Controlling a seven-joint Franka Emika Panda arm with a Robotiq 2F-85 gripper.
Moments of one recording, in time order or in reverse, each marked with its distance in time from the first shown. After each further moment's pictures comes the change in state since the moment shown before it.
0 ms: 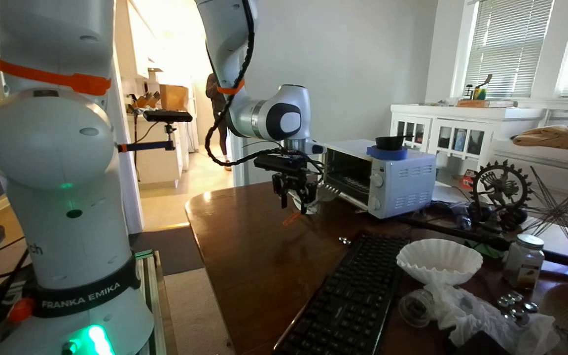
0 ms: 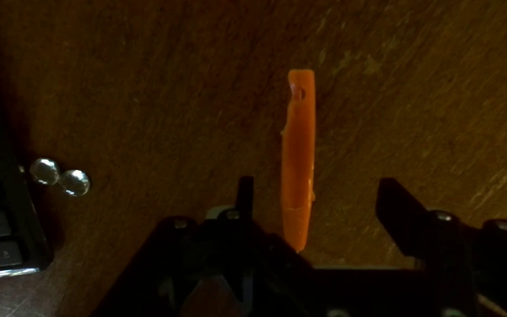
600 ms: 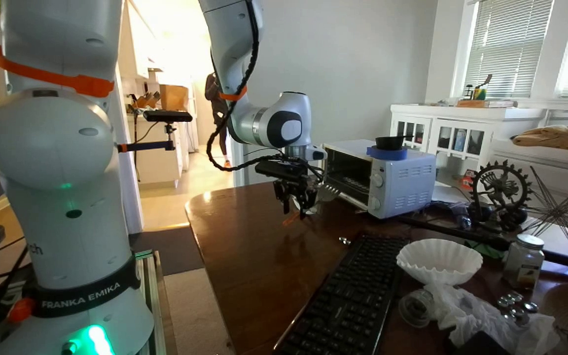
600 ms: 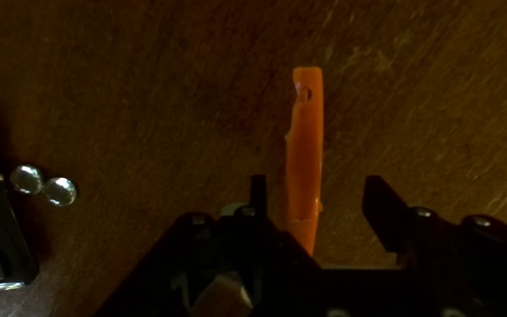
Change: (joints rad) arm -0.005 0.048 0.000 0.007 0.000 0.048 -0.003
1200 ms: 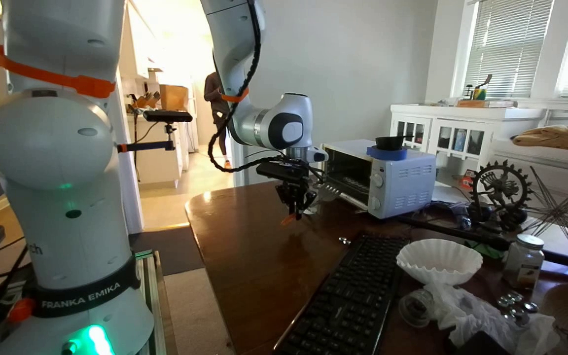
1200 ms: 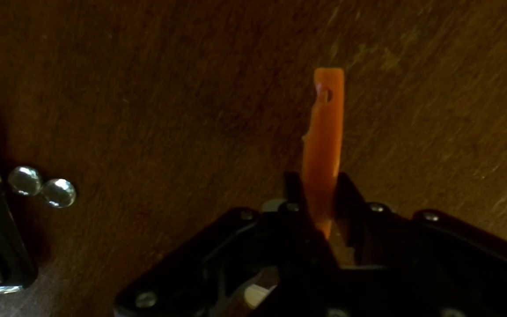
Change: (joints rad) arm -0.006 0.014 0.001 0.008 0.003 0.004 -0.007
